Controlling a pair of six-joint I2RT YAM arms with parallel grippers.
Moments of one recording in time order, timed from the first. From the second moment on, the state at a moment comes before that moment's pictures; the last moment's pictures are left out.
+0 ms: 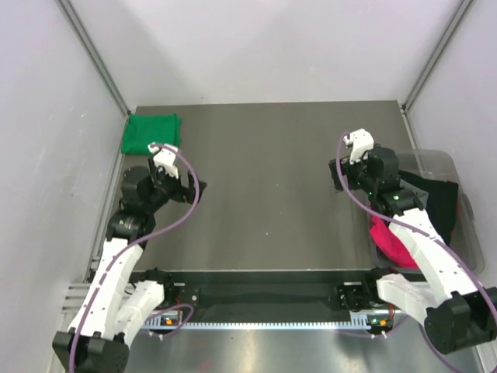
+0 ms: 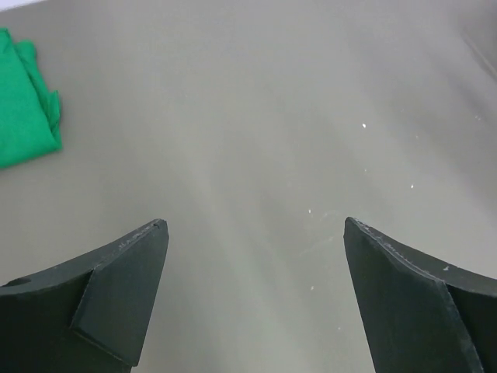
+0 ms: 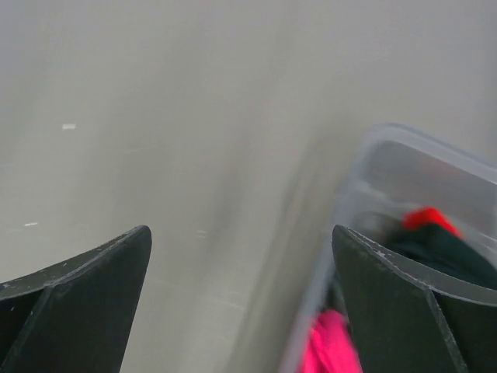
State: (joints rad) left arm -0.14 0.83 0.80 -0.32 0.35 0.03; right arm 0.24 1.00 0.82 -0.32 -0.01 -0.17
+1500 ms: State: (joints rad) left arm -0.03 0.78 1.00 -0.87 0.45 0.14; right arm -0.20 1.09 0.96 -0.82 0.07 -0.38
